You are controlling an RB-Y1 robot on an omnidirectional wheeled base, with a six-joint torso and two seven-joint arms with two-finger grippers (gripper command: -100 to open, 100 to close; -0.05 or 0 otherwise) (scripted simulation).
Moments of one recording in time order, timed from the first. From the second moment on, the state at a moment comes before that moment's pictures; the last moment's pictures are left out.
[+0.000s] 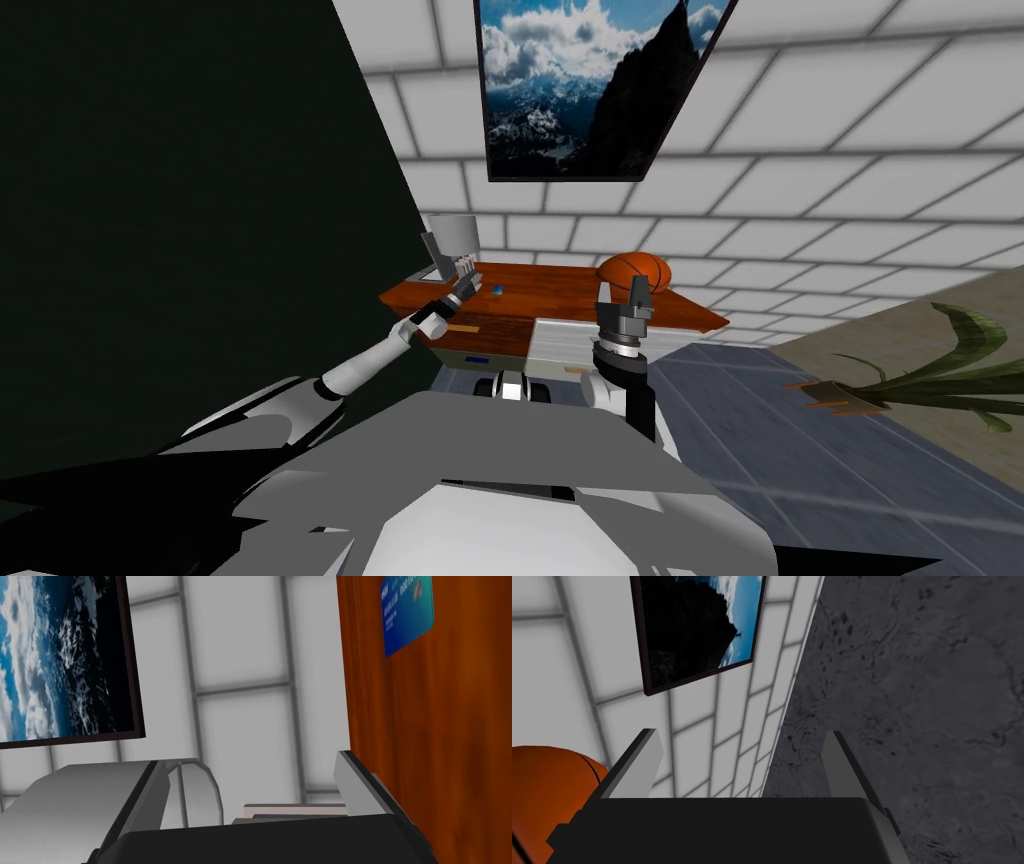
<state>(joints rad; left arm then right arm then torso) -0.19 0.85 -0.42 -1.75 0.76 -0.28 -0.10 0.47 -0.02 0.05 -2.35 0.02 -0.55 0.04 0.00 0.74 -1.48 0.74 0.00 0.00</state>
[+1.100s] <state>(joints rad) -0.38 1.13 -0.46 -1.50 0.92 -0.12 -0.13 0.47 -0.02 0.05 -2.35 0.02 -0.55 0.04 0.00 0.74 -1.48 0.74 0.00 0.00</state>
